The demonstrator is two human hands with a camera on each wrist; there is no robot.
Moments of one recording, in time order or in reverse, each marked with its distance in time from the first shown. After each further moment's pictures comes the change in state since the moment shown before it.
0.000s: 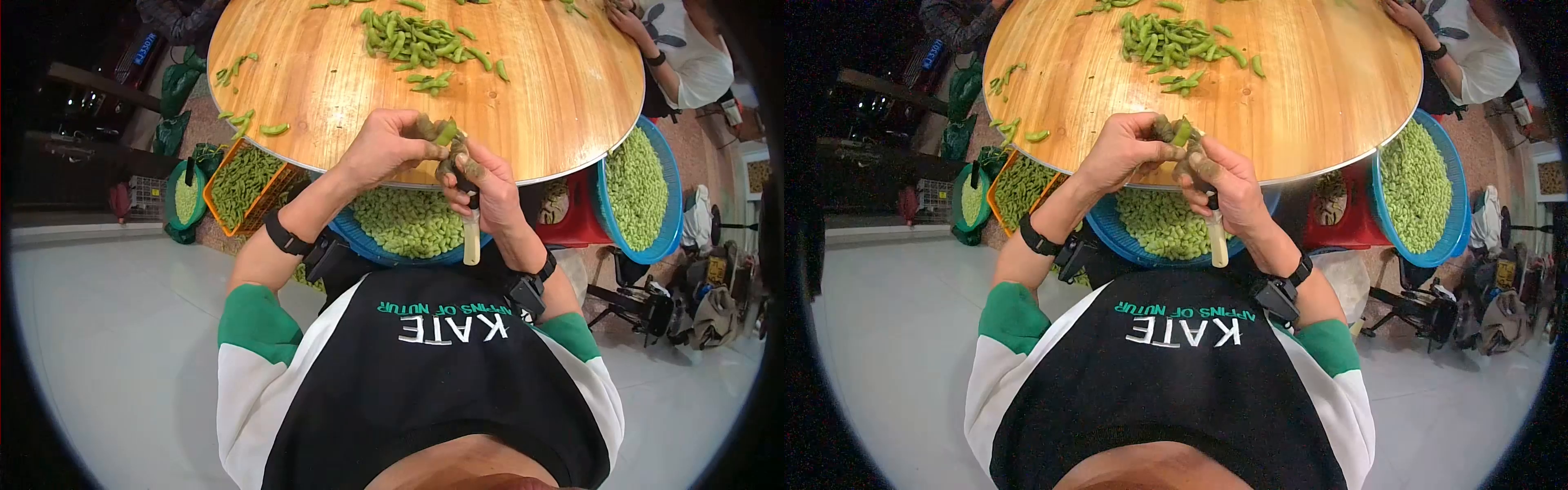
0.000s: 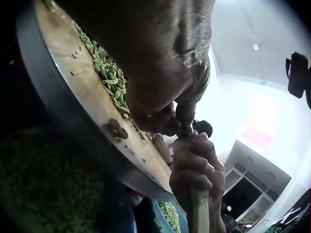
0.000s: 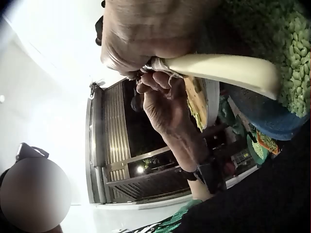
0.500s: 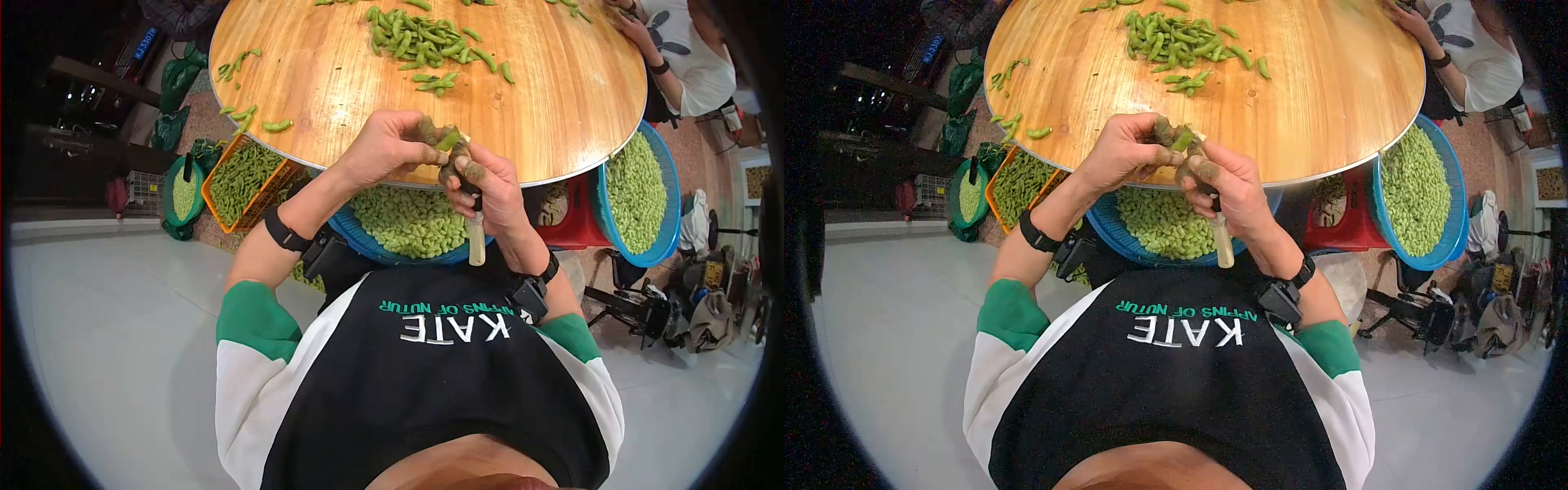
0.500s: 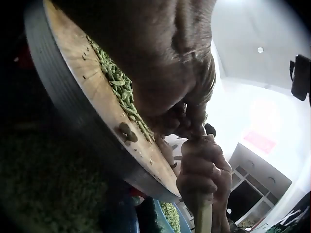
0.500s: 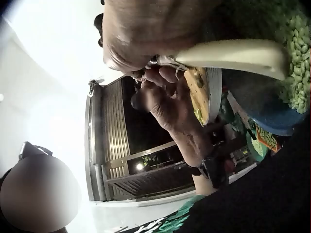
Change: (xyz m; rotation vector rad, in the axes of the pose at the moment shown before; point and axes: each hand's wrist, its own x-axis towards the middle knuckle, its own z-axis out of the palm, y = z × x) left_hand -0.002 -0.008 -0.011 0.043 -0.061 0.043; right_hand 0.001 -0.003 0.006 -0.084 -0.007 0.000
